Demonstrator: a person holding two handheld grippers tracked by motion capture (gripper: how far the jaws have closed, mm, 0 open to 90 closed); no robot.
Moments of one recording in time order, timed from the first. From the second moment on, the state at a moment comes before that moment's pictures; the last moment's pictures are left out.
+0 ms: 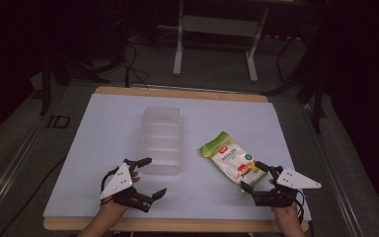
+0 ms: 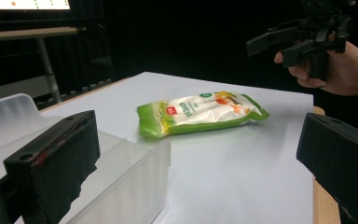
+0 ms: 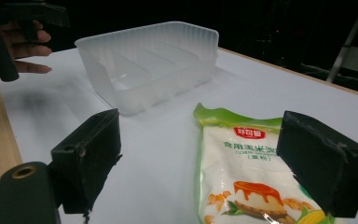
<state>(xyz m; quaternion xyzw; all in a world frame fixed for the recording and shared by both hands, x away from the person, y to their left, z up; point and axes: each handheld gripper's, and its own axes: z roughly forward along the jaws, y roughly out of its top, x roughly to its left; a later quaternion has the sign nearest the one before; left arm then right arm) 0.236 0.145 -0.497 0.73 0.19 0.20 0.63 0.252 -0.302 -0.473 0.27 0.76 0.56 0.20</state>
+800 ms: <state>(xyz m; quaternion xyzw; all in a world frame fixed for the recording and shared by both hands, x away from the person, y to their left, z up) 0.233 0.144 -0.486 0.73 0.21 0.19 0.63 0.248 -0.286 -0.427 0.22 0.76 0.57 0.24</state>
